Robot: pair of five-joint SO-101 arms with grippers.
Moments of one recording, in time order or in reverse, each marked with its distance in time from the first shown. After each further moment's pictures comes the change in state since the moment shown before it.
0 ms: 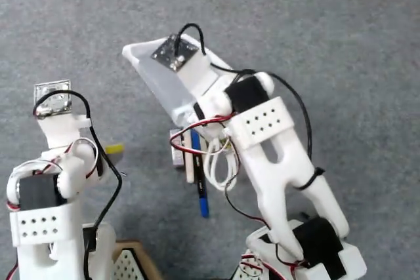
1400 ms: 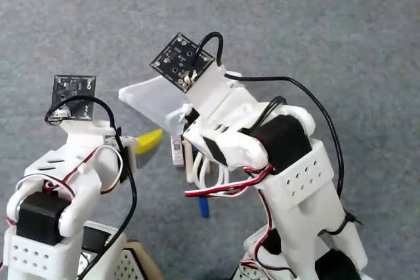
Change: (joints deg) left arm 22.2 -3.0 -12.7 -0.5 6.9; right arm -6.7 -15.3 -5.6 7.6 -5.5
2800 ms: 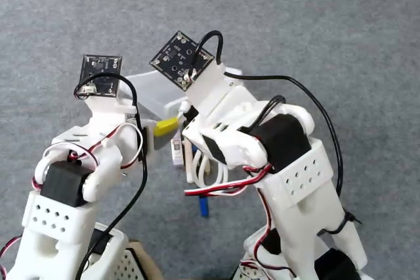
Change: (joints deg) left arm 3.4 10.6 2.0 -11.0 1.7; right arm 0.0 0.0 0.0 -1.1 0.0
